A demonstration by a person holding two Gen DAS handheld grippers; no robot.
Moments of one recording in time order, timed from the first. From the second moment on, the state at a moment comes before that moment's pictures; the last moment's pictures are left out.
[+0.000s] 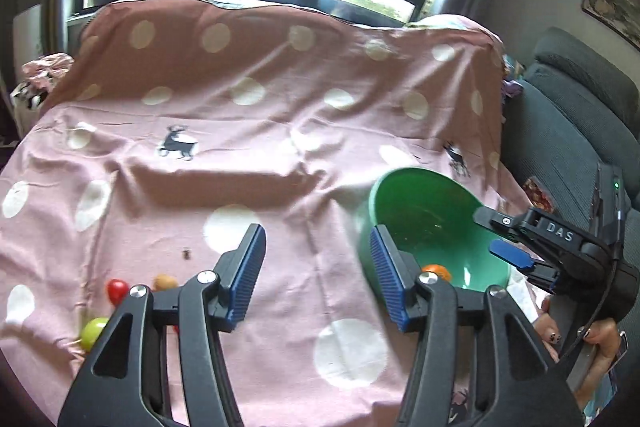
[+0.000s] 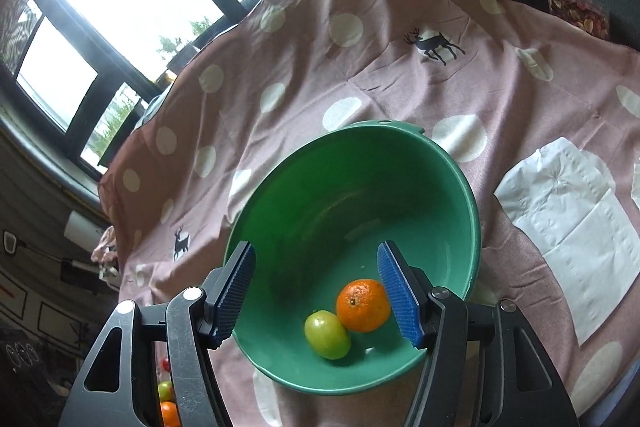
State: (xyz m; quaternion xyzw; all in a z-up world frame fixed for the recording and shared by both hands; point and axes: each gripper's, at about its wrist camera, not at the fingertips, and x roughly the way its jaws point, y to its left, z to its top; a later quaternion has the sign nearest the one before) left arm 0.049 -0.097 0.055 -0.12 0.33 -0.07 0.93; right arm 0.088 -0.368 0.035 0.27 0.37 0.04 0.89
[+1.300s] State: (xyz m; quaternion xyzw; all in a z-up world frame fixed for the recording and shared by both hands) left arm 0.025 0.045 0.003 -0.17 0.37 0.12 0.90; right arm 0.078 -0.180 0.023 0.09 0.39 0.18 0.90
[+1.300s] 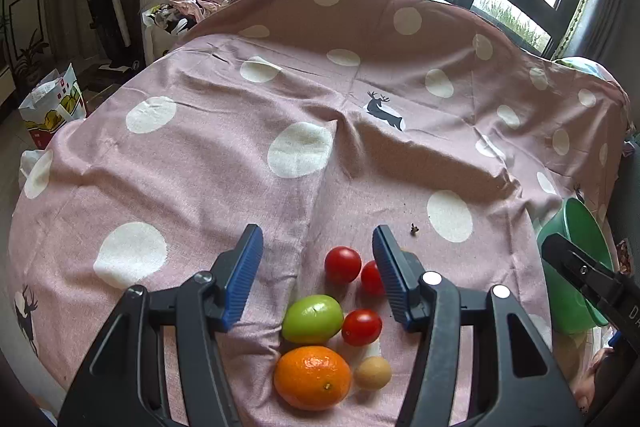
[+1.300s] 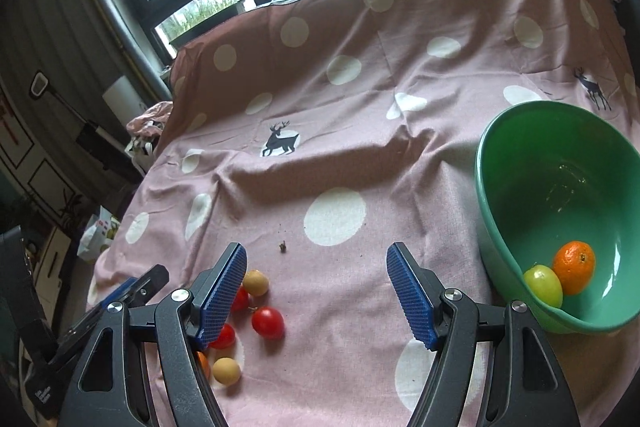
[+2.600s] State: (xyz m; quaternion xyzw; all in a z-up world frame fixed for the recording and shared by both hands) left arm 0.018 0.081 0.002 -0.24 0.39 0.12 0.88; right arm 0.043 -0.062 -0.034 0.01 0.53 0.39 0.76
